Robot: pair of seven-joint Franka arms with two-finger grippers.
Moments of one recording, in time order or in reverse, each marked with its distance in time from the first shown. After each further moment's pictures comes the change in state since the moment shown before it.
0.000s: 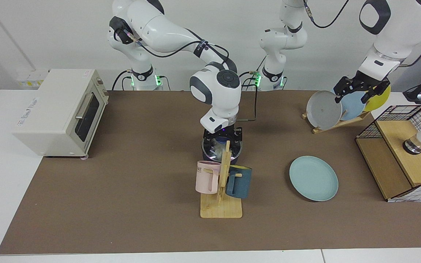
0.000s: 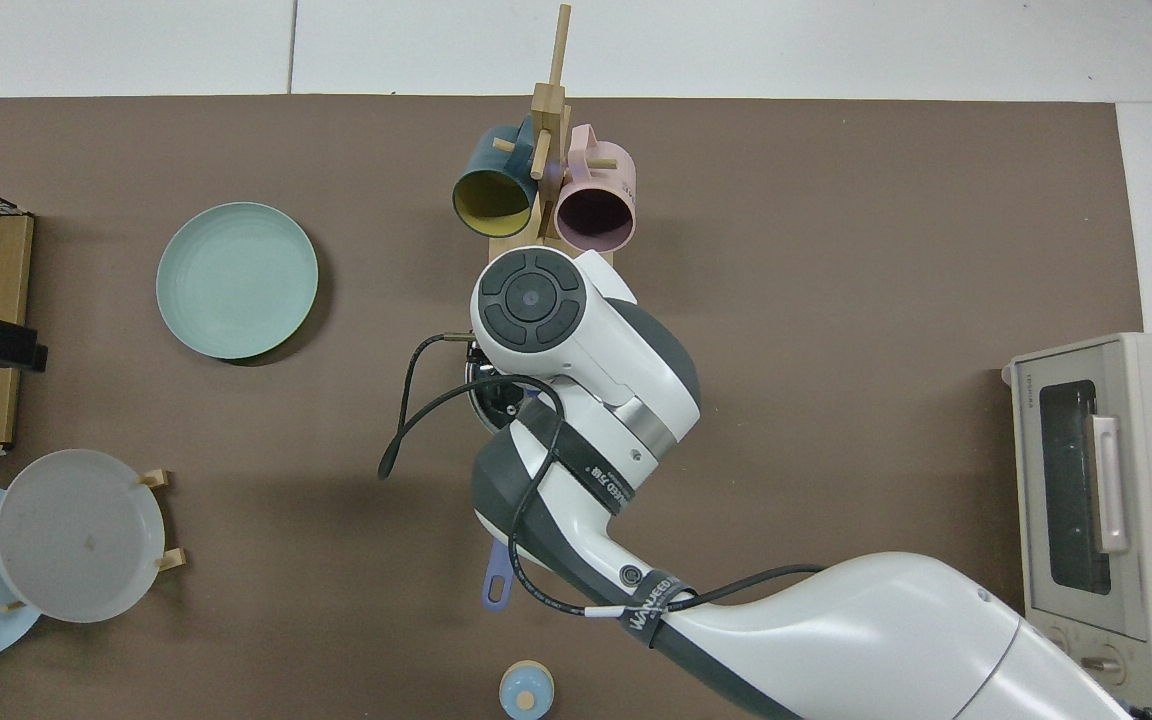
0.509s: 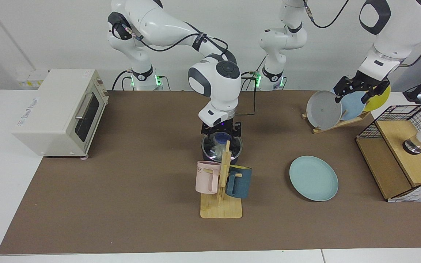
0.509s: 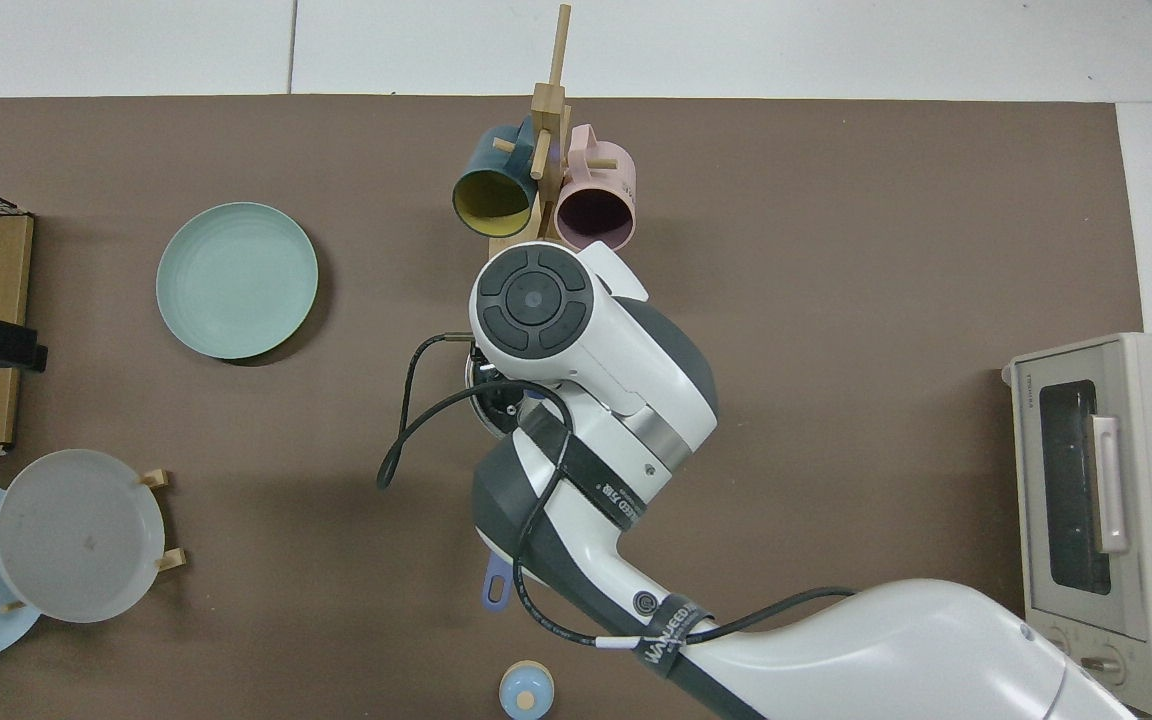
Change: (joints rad) left arm 0.000 0.000 0.000 0.000 0.000 0.000 0.000; right arm -0.009 -0.063 0.007 0.002 -0.003 -0.050 -0.025
